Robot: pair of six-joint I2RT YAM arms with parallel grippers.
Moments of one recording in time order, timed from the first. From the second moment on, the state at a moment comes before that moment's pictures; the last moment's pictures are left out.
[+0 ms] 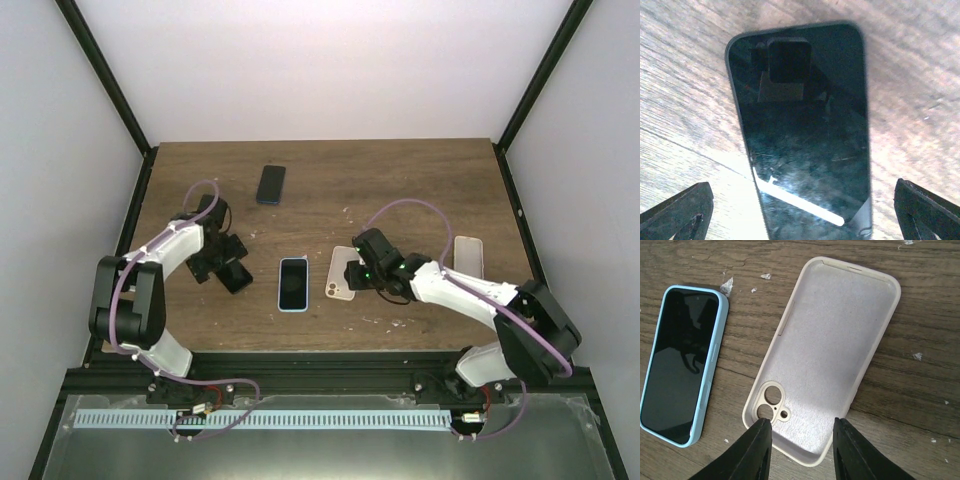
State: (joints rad) left arm -0.16 1.60 0.98 -0.79 -0.03 -0.73; right arm 0.74 1.40 0.78 -0.33 0.00 0.56
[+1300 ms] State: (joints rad) left arm -0.19 1.73 1.02 -0.75 -0.02 -0.92; right arm 0.74 1.31 0.73 -0.32 0.02 0.54
